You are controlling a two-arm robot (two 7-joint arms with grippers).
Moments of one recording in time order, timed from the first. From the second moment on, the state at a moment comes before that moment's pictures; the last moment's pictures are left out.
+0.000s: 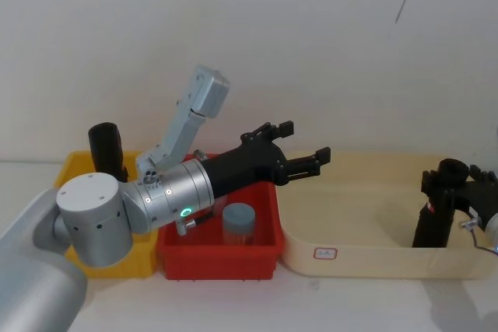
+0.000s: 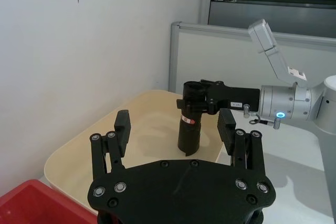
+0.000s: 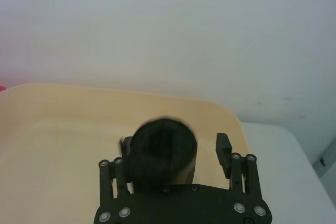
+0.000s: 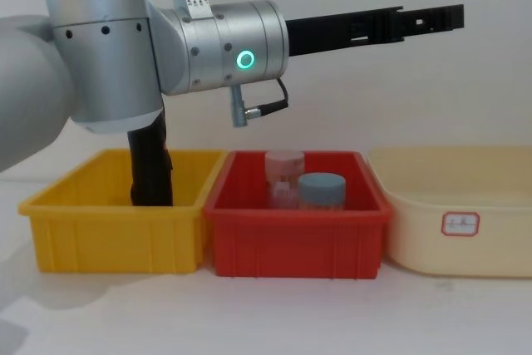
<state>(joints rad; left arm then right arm) -0.76 0.08 0.53 -1.13 -0.51 0.10 -0.72 0.39 0.40 -0.07 -1.36 0.26 0.29 0.11</state>
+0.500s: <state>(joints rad) -0.76 0.08 0.53 -1.13 -0.51 0.10 -0.72 0.43 0.40 -0.11 -1.41 0.20 0.23 0.12</state>
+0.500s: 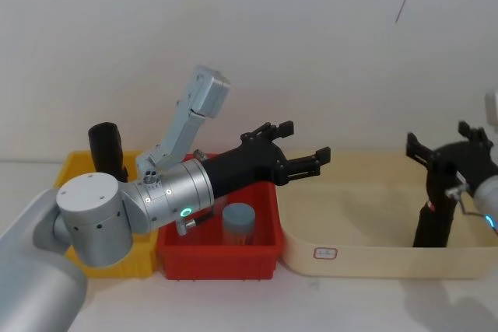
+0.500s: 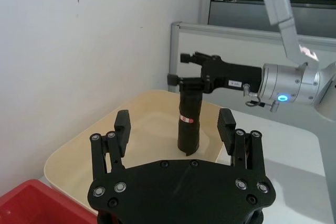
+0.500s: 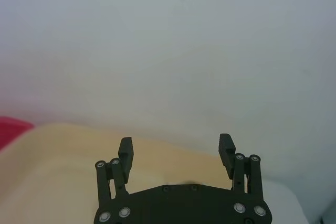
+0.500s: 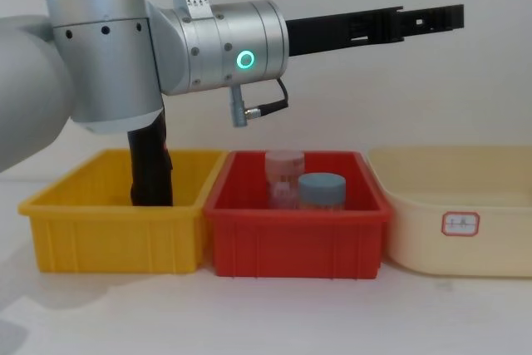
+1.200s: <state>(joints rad) -0.73 0.10 0.50 -1.17 -0.51 0.04 -0.68 0.48 0.36 -0.18 -1.45 0.18 0.22 0.21</state>
